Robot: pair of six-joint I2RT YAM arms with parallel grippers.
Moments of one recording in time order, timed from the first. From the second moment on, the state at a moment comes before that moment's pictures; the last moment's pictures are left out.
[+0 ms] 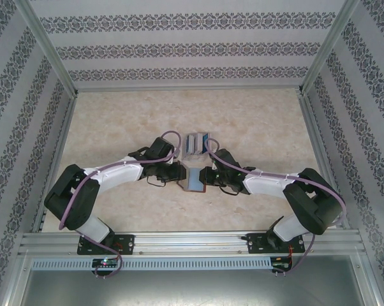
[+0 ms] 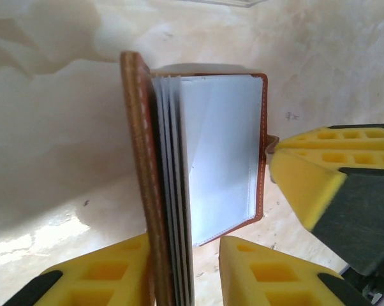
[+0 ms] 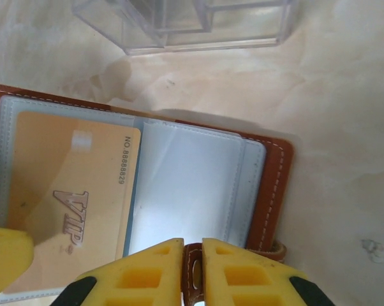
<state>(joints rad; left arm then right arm) -0.61 1.57 0.87 -0.33 0.39 -0.69 0.69 1.50 0.60 0.05 -0.21 0.80</state>
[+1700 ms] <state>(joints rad) -0.70 1.80 1.04 -0.36 0.40 -0.71 0.56 1.36 0.44 0.09 -0.30 0.83</state>
